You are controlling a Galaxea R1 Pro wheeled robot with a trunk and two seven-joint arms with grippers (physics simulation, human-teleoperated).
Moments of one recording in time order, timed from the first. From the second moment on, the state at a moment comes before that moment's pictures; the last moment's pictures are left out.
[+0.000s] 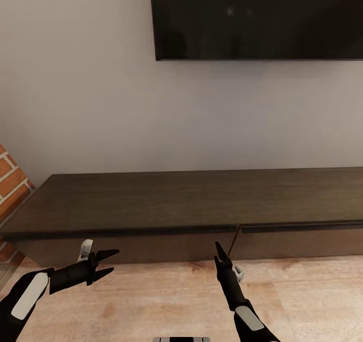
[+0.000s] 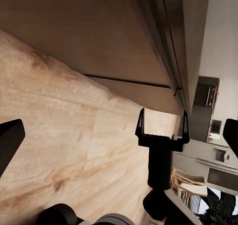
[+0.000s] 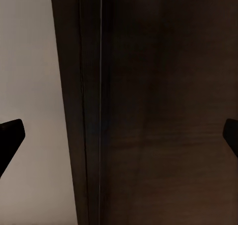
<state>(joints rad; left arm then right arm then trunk) -0.41 0.34 0.10 -0.88 0.85 1.05 -0.72 -0.50 0.14 -0.24 -0.33 -1.11 0.01 0.91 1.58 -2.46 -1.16</state>
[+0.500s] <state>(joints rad) -0.41 0.34 0.10 -0.88 0.85 1.05 -0.72 -0.50 0.14 -0.24 -0.33 -1.11 0.01 0.91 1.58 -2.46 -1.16</state>
